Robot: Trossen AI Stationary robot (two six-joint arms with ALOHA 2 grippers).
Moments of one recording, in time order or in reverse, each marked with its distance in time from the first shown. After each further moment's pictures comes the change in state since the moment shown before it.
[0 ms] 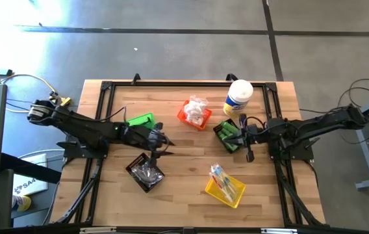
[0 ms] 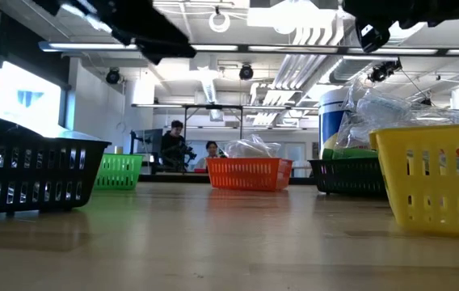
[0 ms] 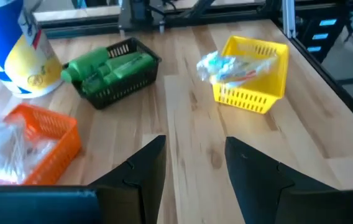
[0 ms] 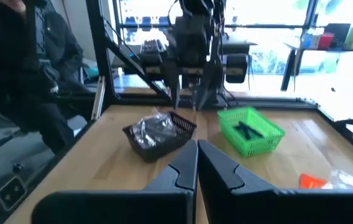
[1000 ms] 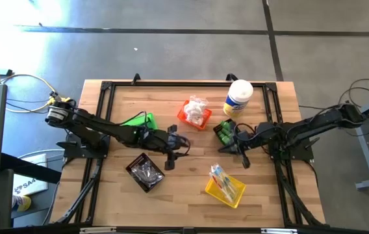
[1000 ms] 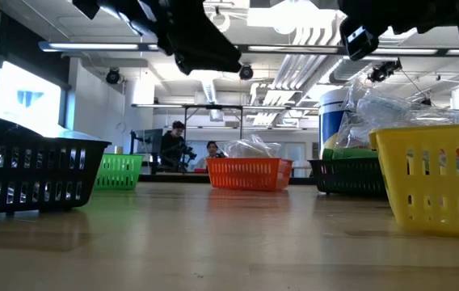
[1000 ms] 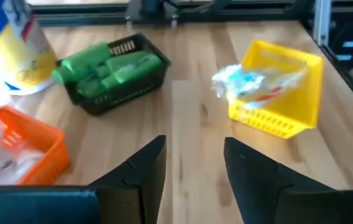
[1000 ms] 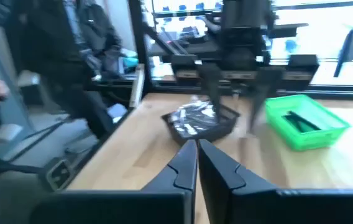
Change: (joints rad) left arm 0.000 0.271 0.173 0.064 -0.059 -0.069; right arm 0.014 0.172 0.000 0.131 -0.155 0.048
